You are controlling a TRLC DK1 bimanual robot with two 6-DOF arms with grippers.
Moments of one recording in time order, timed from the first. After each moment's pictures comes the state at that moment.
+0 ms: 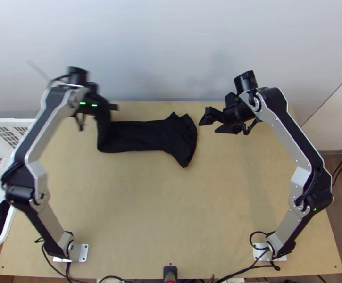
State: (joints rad) left arm -0.15 1.89 1.89 -0.89 0.13 -0.12; right arm 0.32 1.86 1.89 -1.13 -0.47 0.47
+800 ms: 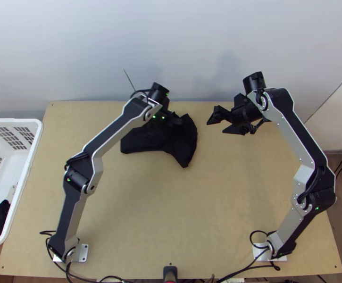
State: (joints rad) left arm -0.57 2.28 2.25 -0.83 0.13 -0.34; right arm 0.25 1.86 1.85 -1.13 -0.47 0.47
